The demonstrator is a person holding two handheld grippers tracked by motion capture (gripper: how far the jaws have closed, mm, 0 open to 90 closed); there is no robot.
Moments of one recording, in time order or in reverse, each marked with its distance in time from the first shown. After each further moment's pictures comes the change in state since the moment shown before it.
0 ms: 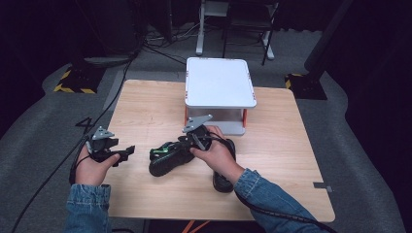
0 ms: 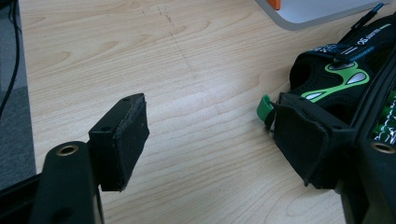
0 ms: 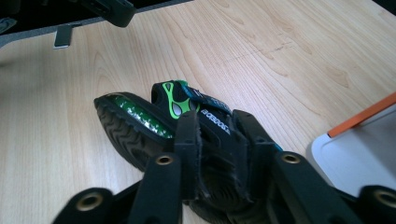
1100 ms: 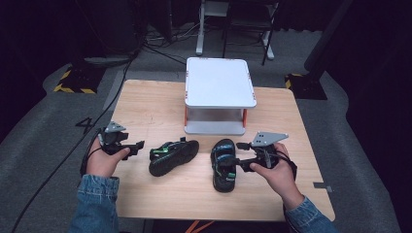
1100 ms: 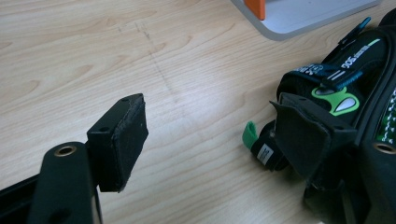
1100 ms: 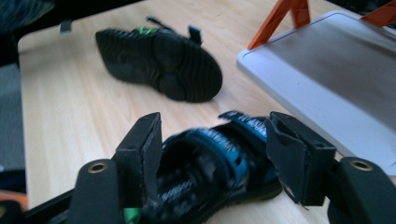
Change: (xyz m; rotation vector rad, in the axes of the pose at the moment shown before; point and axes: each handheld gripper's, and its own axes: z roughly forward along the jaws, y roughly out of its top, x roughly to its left) left arm -0.010 0.018 0.018 0.012 -0.026 0.038; right arm -0.021 -0.115 -0.136 -0.127 -0.083 0.153
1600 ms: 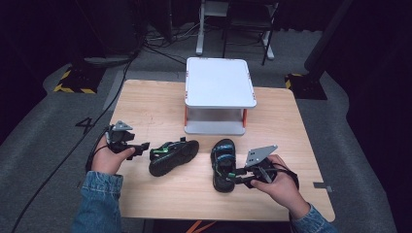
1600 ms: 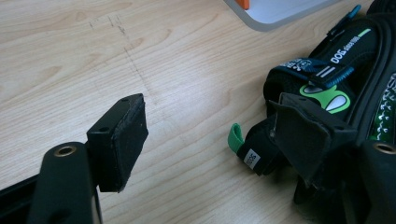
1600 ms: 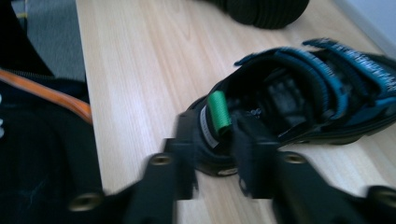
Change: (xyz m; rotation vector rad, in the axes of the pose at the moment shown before) left arm -0.006 0.010 0.017 0.037 -0.055 0.025; right arm 0.030 -0.017 -0.007 0.239 0.160 -0.131
